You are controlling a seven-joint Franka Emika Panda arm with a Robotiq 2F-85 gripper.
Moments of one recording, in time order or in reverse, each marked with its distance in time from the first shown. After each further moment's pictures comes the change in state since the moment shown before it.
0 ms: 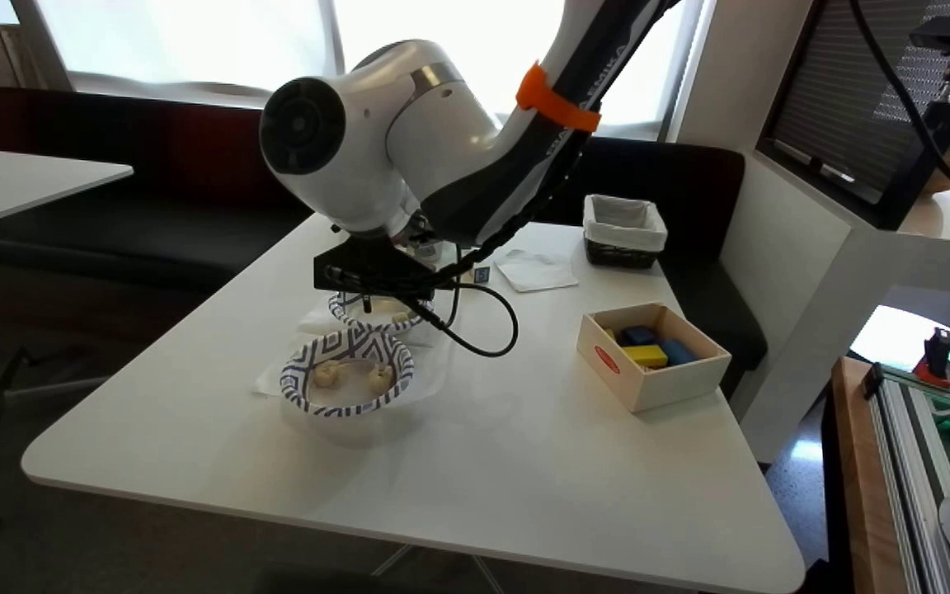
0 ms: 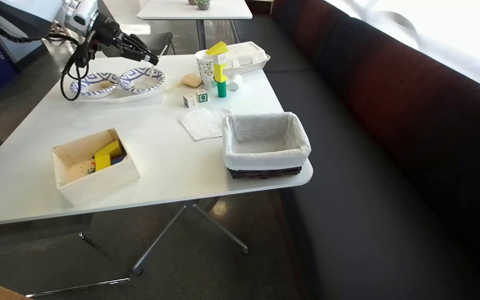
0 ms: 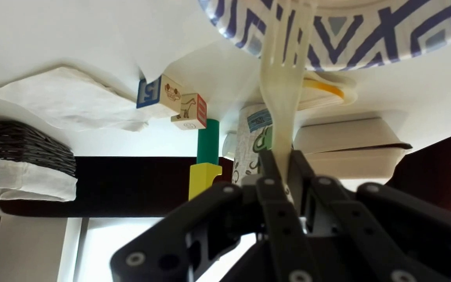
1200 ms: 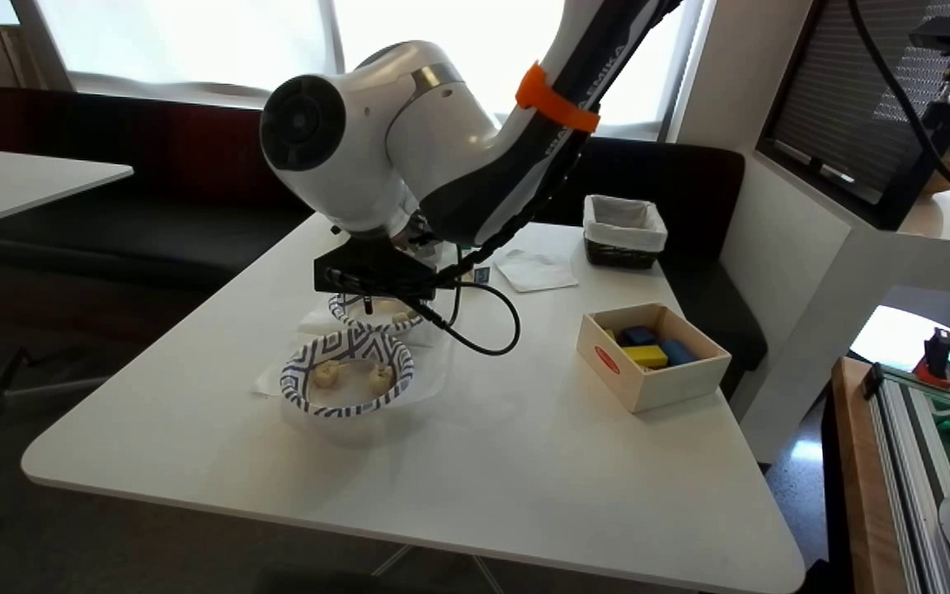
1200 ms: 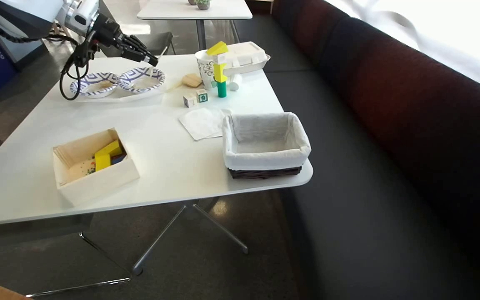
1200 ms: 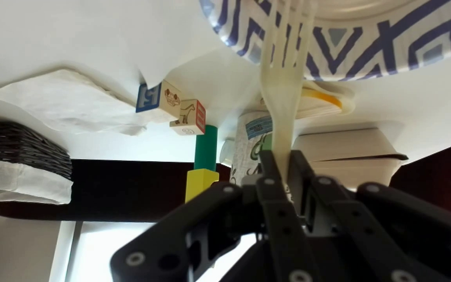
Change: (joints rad) arm -0.033 0.003 0.037 0.004 0.000 0.000 -0.035
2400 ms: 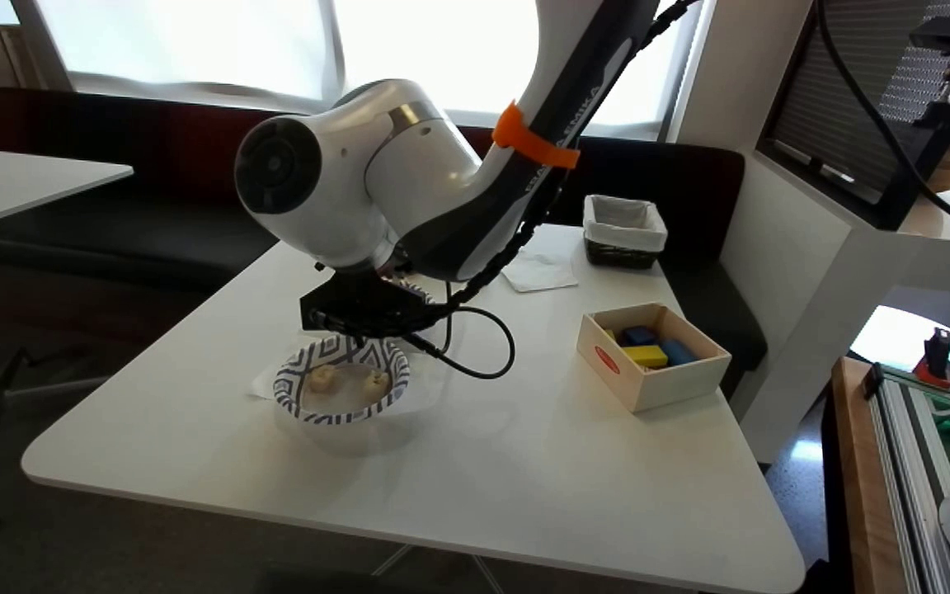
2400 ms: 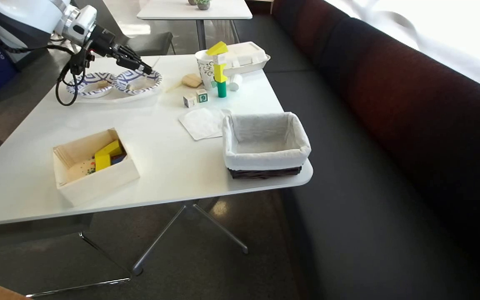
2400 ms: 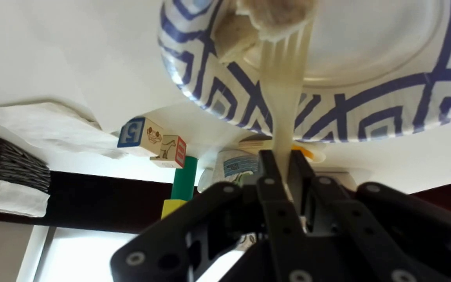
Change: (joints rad) arm 0.002 0.075 0.046 0.052 0.005 -0.010 -0.066
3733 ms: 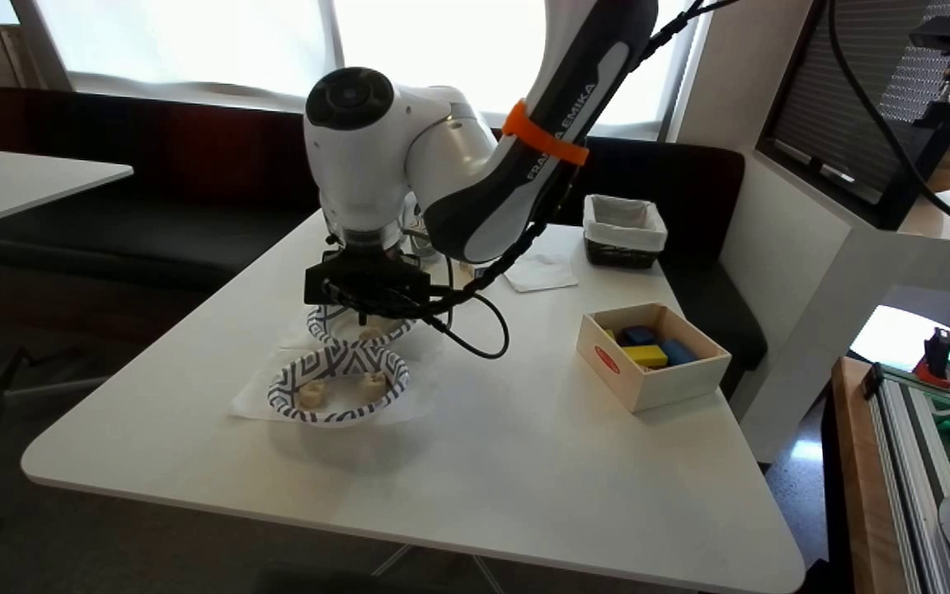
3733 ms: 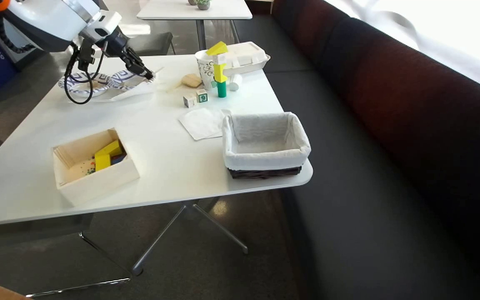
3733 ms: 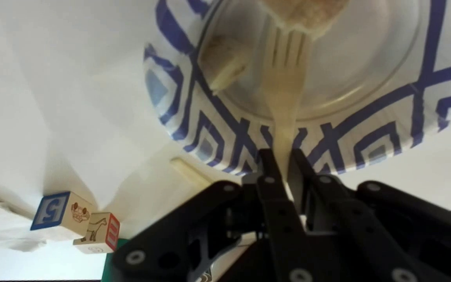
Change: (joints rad) arm -0.128 0.017 0.006 0.000 0.179 0.399 -0.253
